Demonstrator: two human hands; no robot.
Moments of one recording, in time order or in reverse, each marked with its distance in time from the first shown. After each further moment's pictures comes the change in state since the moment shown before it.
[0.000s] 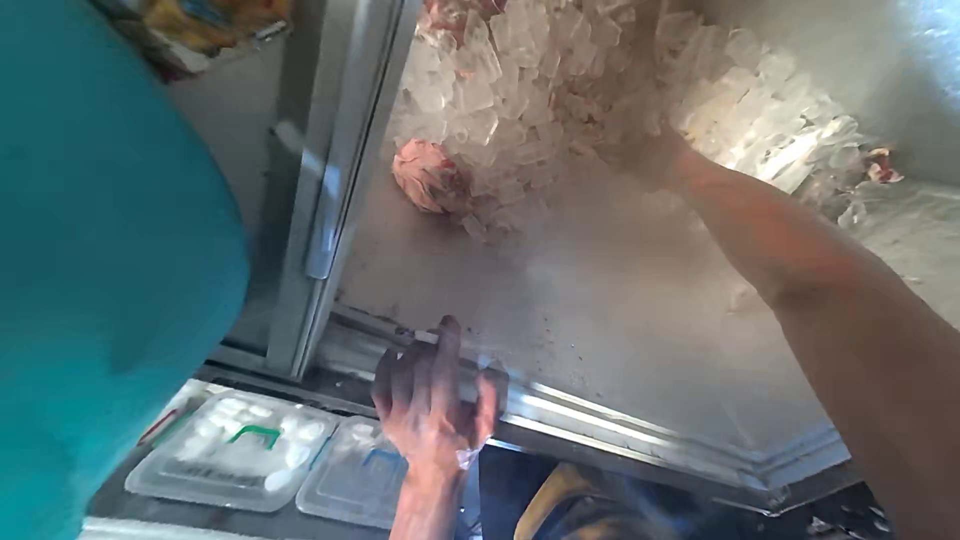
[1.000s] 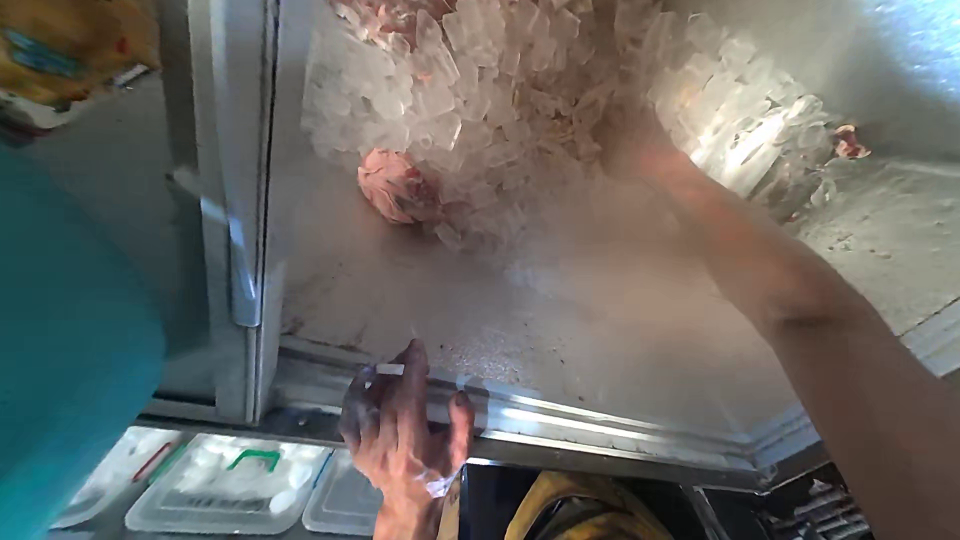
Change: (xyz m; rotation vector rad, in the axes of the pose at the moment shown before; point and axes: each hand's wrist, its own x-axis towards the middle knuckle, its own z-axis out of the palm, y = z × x) left_hand -0.003 0.002 -0.001 -0.003 -0.023 0.046; right_hand -0.024 0.005 -0.004 0.322 0.352 0.036
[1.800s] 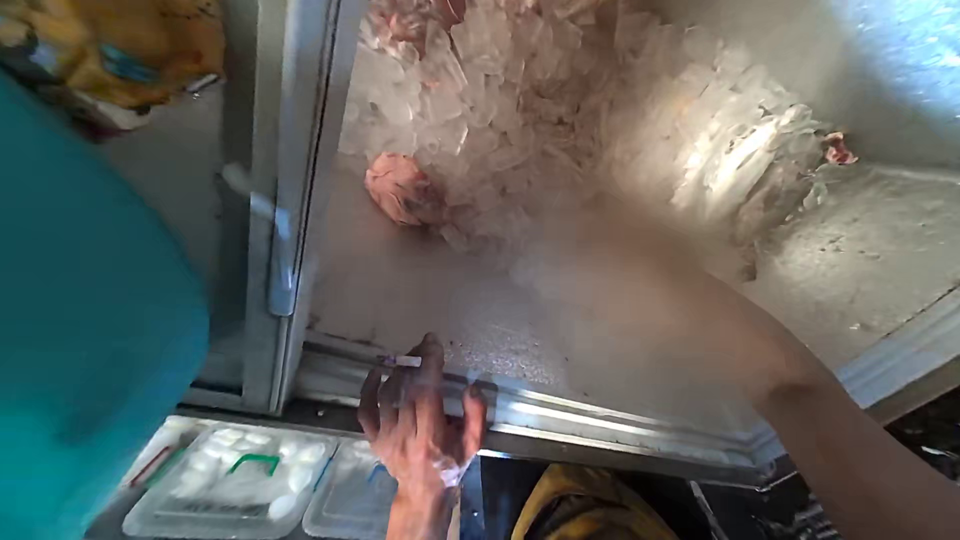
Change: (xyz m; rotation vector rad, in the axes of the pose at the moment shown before) left_hand 0.004 0.001 -0.002 -0.013 -0.005 0.016; right_hand -0.089 -0.066 0.016 0.585 -0.181 0.161
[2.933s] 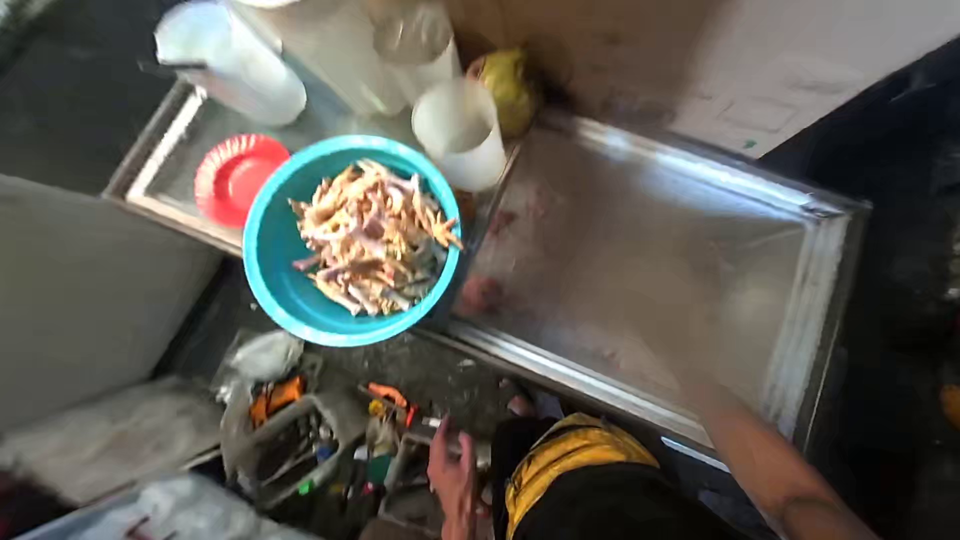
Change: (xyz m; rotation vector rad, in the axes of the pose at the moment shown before) left_hand -0.203 -0.066 -0.056 -0.476 0.146 -0.454; right_hand -0.227 0.018 0.079 0.562 0.624 0.051
